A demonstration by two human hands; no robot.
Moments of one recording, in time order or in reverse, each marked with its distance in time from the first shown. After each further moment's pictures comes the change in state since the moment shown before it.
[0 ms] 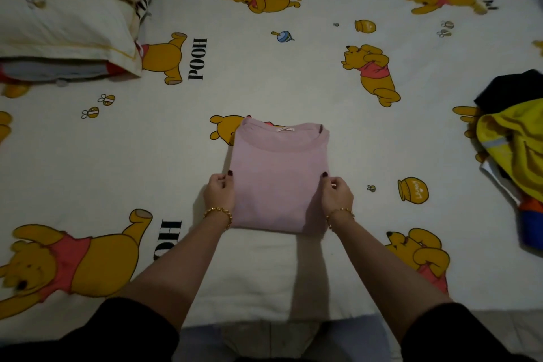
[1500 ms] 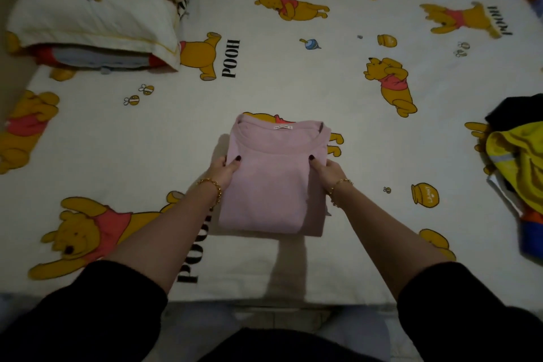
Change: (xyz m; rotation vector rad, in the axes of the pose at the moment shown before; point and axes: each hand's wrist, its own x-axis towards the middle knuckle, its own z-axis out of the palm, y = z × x) left_hand 0.026 0.013 -0.097 -0.082 -0.362 -0.039; right_hand -0.061 -0.094 0.022 -0.023 -0.385 0.050
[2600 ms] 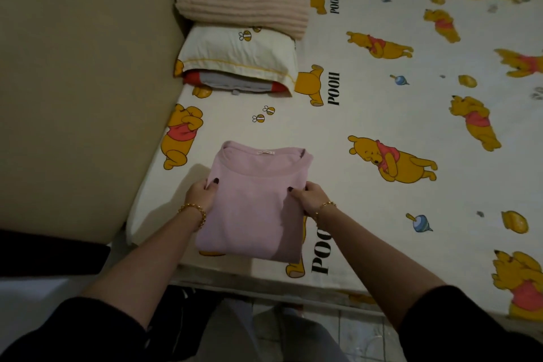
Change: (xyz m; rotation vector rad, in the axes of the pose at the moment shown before) left_hand -0.072 -0.070 -0.365 0.118 0.276 -0.062; right_hand -0.171 -0.104 0.303 -0.101 -0.228 -0.048
